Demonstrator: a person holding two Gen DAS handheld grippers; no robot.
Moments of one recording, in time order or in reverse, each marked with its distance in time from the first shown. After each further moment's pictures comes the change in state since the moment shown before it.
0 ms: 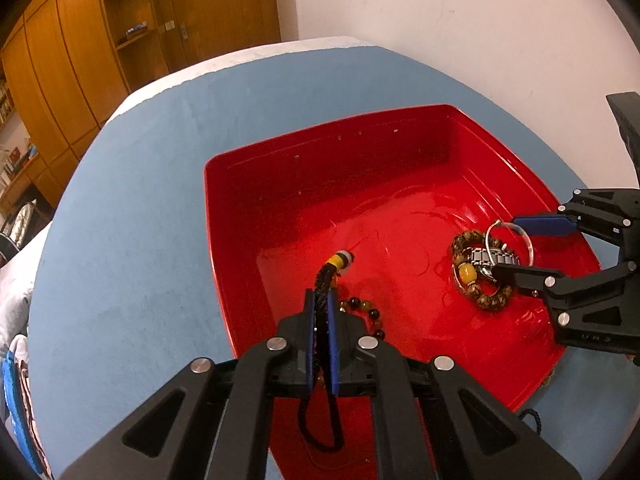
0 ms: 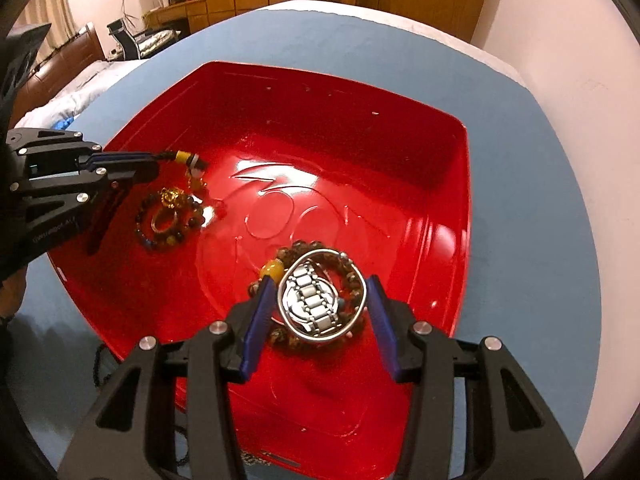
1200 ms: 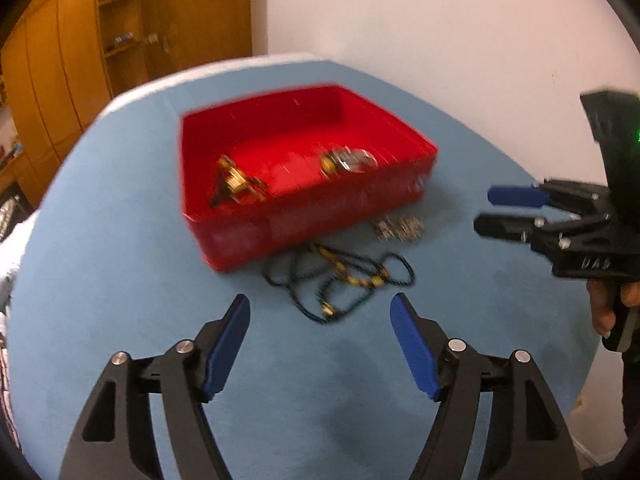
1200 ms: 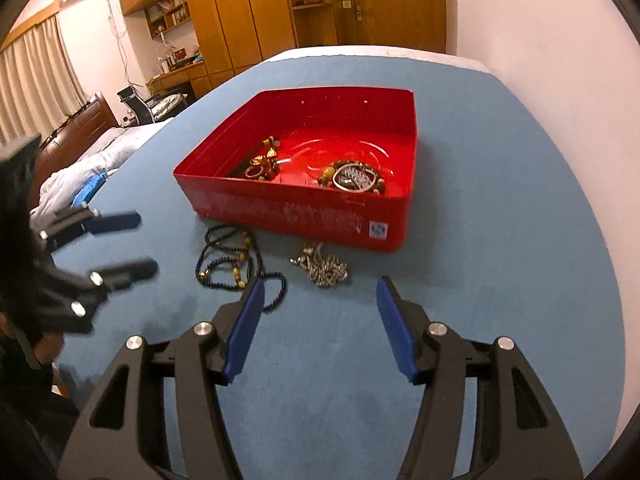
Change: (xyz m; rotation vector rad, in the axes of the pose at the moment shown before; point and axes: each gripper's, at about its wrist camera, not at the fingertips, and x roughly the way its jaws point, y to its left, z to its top) left arm -0.107 -0.080 -0.130 0.006 -0.064 -0.132; right arm -0.110 0.023 -0.135 0.192 -0.192 0.102
